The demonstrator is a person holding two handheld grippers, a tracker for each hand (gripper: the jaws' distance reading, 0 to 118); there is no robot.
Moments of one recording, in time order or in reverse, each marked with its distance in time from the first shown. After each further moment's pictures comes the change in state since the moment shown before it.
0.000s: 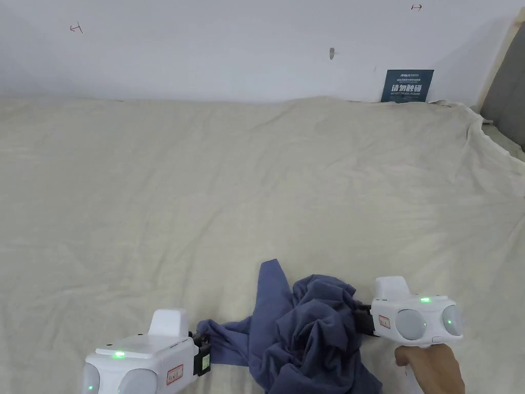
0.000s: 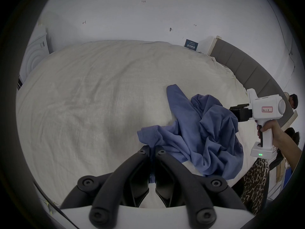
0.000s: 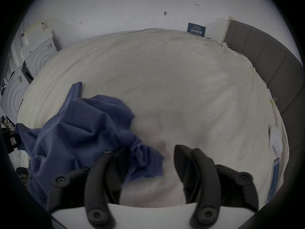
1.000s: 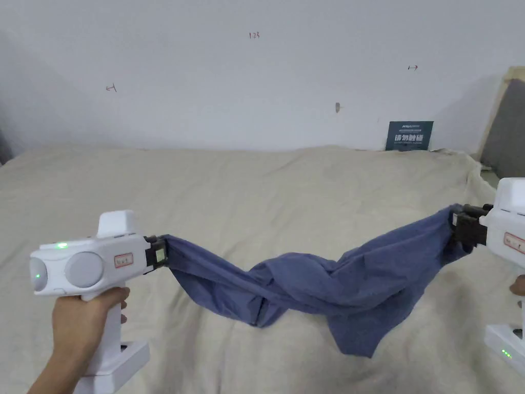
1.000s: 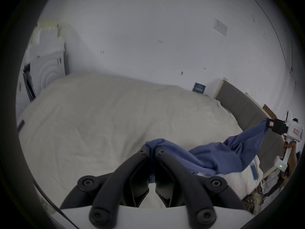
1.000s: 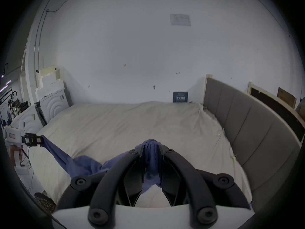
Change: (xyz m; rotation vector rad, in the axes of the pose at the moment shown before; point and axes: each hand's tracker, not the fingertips) left arm -0.051 0.167 0.111 0.361 0.108 0.059; right arm 0.094 0.110 0.248 0.569 -0.044 -0.040
